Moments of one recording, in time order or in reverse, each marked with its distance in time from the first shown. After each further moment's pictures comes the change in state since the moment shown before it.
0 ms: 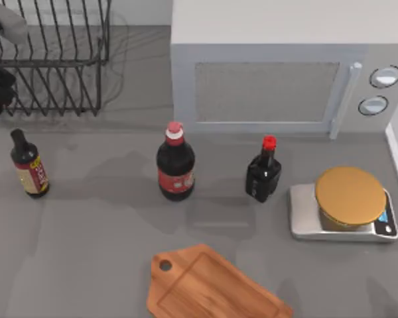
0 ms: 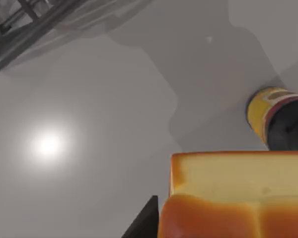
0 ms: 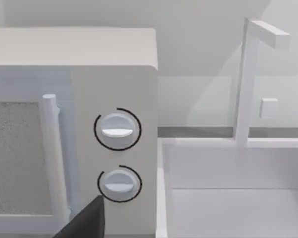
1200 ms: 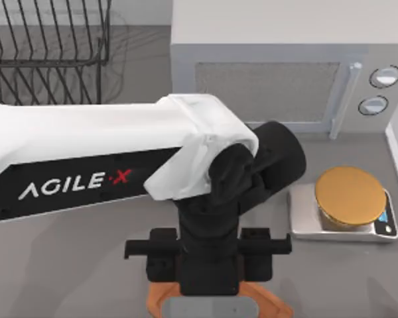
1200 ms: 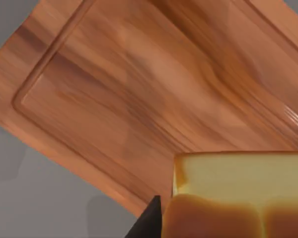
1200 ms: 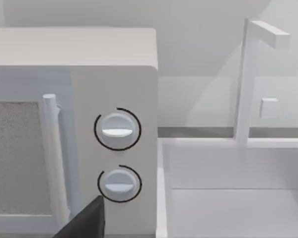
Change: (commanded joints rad) left arm -0.973 0.031 -0.319 0.128 0.012 1.529; right arm 0.000 0.000 0.000 0.000 0.000 0.000
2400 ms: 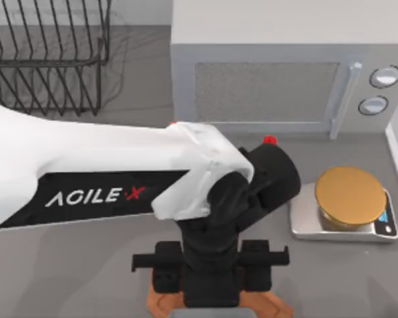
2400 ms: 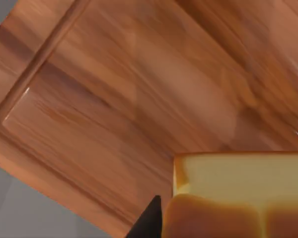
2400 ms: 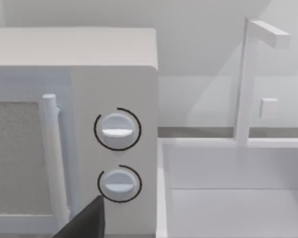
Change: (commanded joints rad) left arm 0.000 0.045 -0.091 0.159 0.001 -0.001; right arm 0.000 0.000 0.000 0.000 0.000 0.000
